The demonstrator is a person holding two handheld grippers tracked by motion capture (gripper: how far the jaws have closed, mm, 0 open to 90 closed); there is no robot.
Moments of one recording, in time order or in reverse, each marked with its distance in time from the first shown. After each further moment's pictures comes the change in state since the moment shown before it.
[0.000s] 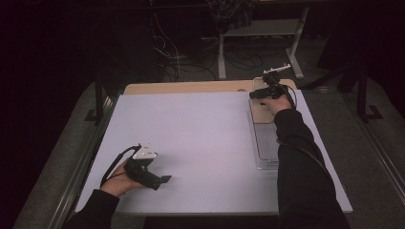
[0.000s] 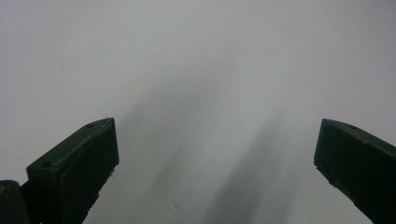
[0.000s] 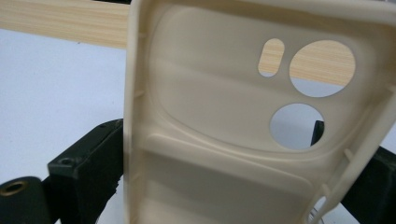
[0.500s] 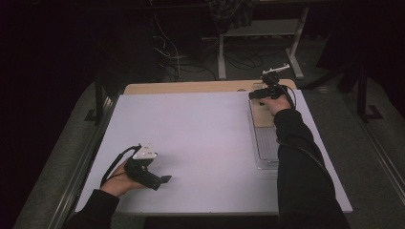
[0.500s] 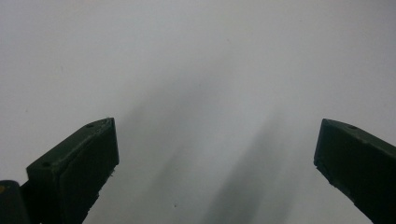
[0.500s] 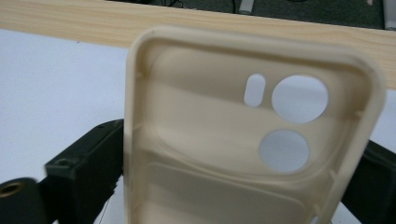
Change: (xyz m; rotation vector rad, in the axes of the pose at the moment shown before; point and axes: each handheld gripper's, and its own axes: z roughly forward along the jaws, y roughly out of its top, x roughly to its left) left arm 0.000 0.000 0.000 0.000 0.000 -0.002; right arm 0.002 0.000 0.002 0.009 0.004 0.018
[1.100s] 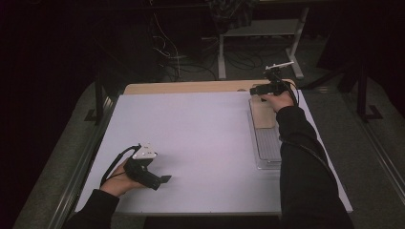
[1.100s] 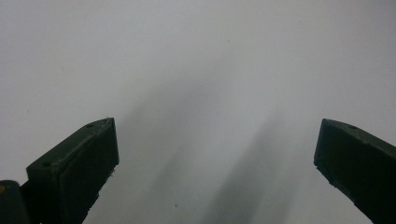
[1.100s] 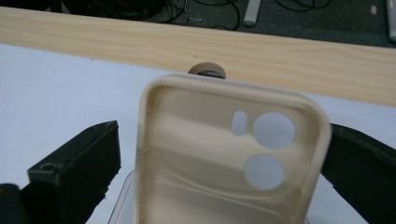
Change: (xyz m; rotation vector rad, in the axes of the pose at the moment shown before) left arm 0.000 0.000 -0.001 -0.003 -0.001 -0.001; right arm -0.003 0.011 -0.016 -0.032 0.026 0.007
